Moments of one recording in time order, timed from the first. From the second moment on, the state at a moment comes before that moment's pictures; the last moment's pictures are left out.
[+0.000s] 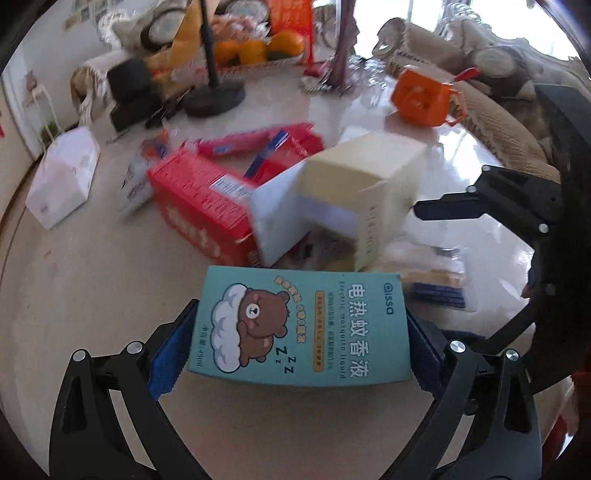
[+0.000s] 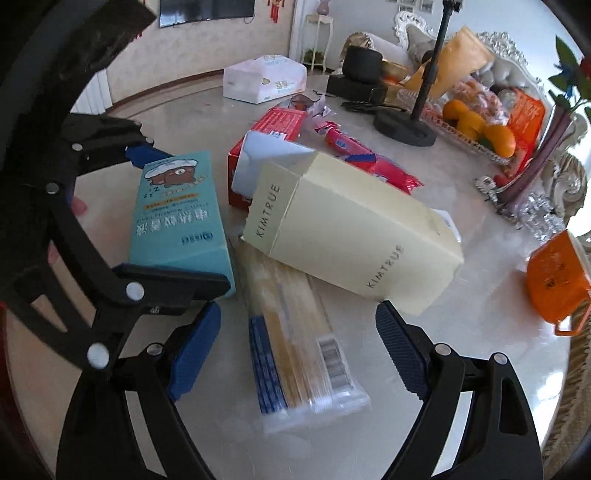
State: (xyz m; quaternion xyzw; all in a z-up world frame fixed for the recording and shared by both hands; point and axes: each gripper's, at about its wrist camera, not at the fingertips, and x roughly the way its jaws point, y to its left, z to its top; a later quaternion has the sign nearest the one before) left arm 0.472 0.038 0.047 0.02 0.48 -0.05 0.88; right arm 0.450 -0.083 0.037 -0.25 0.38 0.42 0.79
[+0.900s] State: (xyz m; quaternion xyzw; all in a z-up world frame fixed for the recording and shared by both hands) left arm 0.235 0.067 0.082 -0.01 0.39 -0.09 0.91; right arm 0.243 -0.195 0.059 0.10 0.40 0.41 0.81
